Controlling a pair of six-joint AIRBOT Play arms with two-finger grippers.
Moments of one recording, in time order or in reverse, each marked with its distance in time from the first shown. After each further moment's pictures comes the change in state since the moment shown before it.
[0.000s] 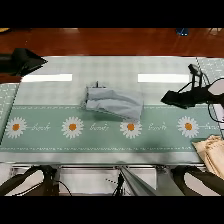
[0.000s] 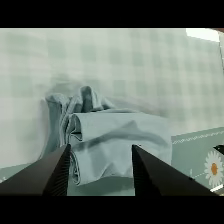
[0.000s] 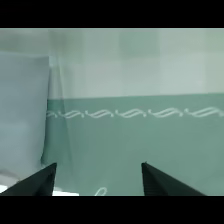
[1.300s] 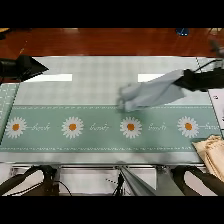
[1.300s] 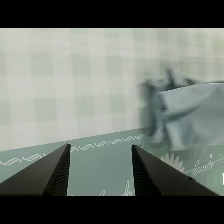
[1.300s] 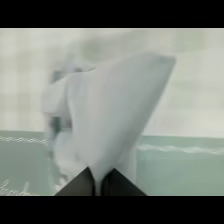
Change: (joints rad) left arm 0.000 -0.031 0.000 0.071 -0.039 0.002; right arm -0.150 0.097 0.288 0.106 0.195 -0.041
